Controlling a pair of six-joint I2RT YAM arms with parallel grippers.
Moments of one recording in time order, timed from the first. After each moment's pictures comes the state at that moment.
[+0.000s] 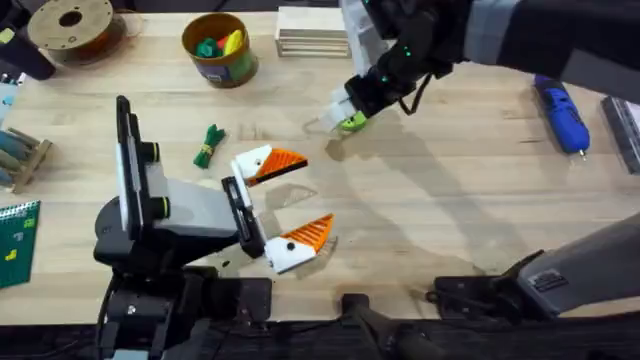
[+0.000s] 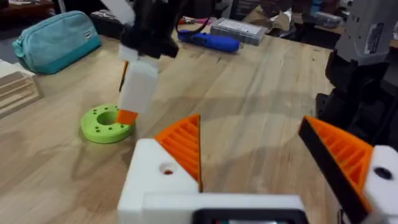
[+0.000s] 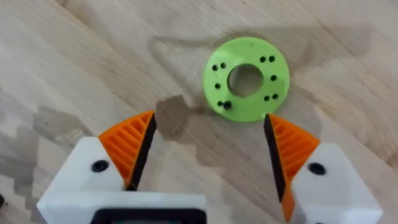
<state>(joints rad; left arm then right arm) -0.04 0.01 0.02 -0.13 1.13 0.00 0.52 1.76 1.35 -0.78 -0.14 -0.06</state>
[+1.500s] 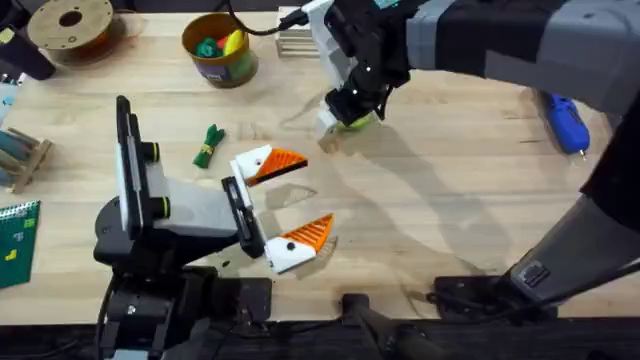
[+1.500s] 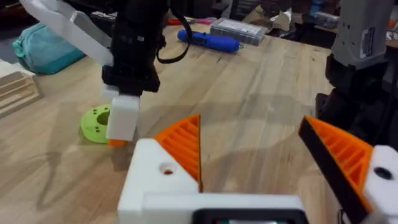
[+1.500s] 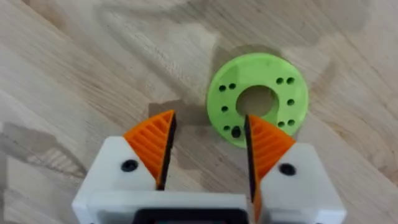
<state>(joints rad) -0.04 0.01 0.02 -0.13 1.13 0.00 0.59 1.94 1.44 -0.77 -0.06 -0.05</state>
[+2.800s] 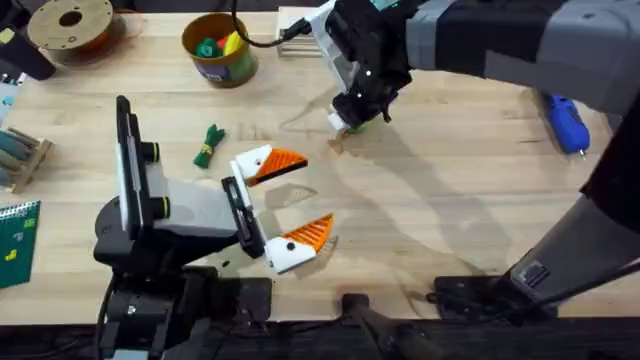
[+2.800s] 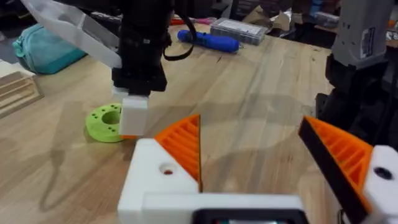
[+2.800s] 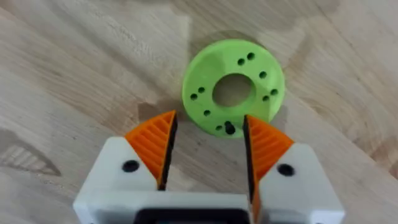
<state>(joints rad) -0.04 0.01 0.02 -0.13 1.13 0.00 0.59 1.94 1.44 -0.84 0.06 -0.06</state>
